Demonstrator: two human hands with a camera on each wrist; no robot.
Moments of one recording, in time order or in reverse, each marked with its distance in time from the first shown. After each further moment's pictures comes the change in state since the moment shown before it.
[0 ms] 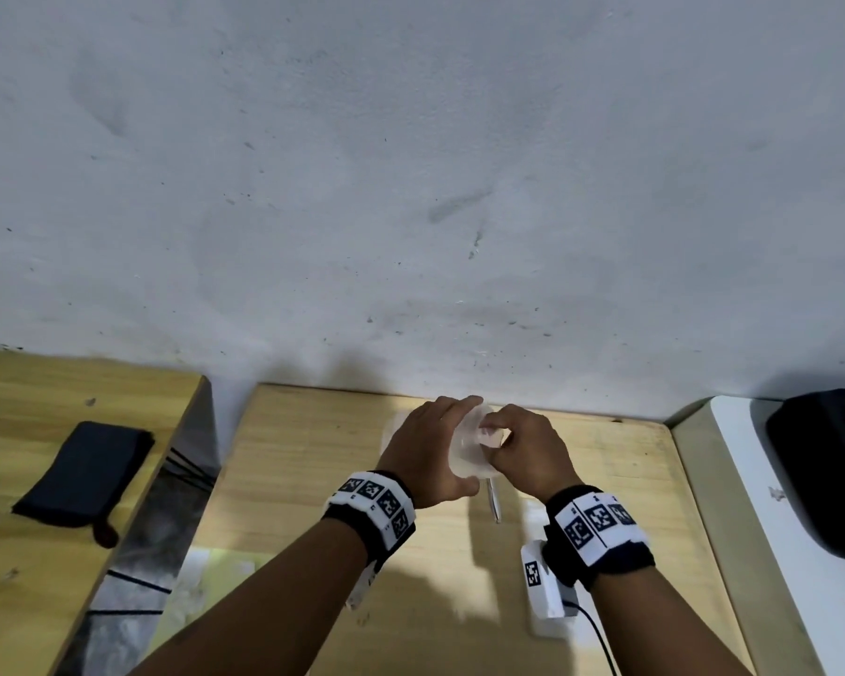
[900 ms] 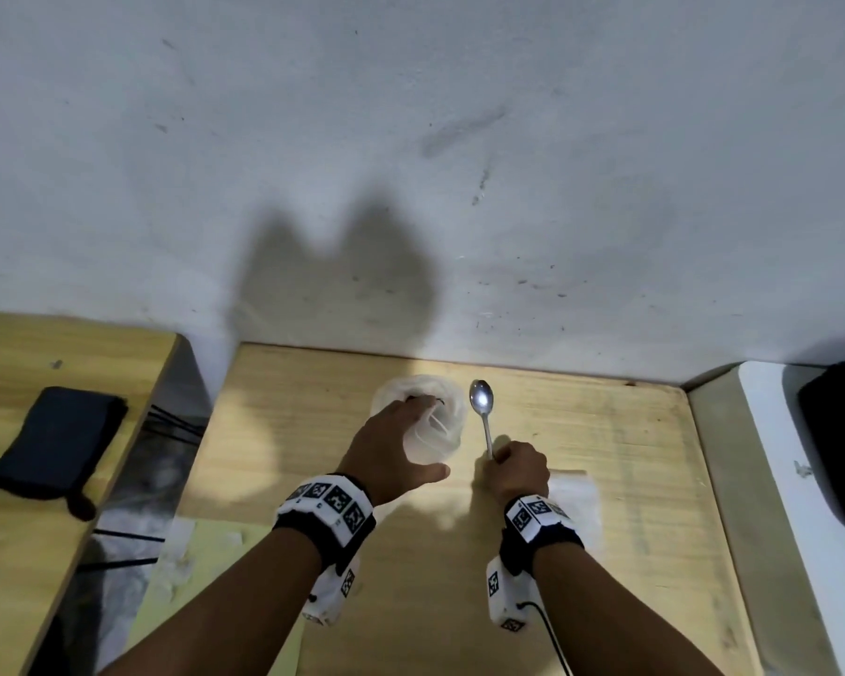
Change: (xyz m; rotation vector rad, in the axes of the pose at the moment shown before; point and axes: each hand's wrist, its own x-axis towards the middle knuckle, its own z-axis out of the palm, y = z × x) left_hand -0.023 -0.044 0.022 -0.225 -0.084 -0.357; right_hand 0.014 0.075 0.091 -0.129 -0.016 0.590
